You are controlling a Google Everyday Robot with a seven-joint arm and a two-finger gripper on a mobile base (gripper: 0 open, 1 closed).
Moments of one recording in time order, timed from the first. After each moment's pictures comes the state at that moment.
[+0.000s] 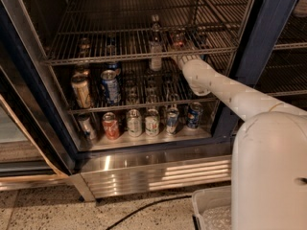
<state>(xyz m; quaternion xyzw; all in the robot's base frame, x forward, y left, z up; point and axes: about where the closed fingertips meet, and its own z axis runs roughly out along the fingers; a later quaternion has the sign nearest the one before) 0.932 -0.130 0.790 -0.11 0.72 -0.01 0.69</state>
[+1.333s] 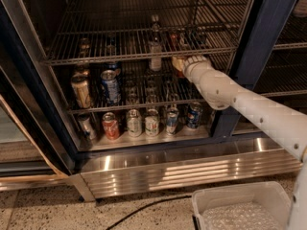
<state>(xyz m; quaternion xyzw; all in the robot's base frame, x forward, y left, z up) 0.846 -0.138 0.792 -0.12 0.73 0.05 0.67</state>
